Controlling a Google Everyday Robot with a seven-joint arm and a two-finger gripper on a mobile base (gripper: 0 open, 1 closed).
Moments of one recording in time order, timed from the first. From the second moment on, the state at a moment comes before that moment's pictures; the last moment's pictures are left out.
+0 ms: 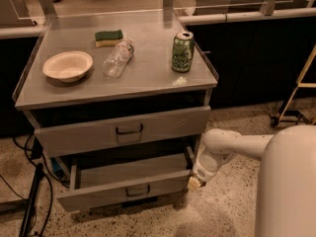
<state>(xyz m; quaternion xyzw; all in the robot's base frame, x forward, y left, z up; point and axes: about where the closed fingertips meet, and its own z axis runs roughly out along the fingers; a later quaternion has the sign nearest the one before) 0.514 -0.148 0.412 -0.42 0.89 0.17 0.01</state>
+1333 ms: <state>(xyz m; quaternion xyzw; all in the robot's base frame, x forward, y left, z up) 0.594 -0.164 0.403 -0.34 0.93 0.15 0.04</state>
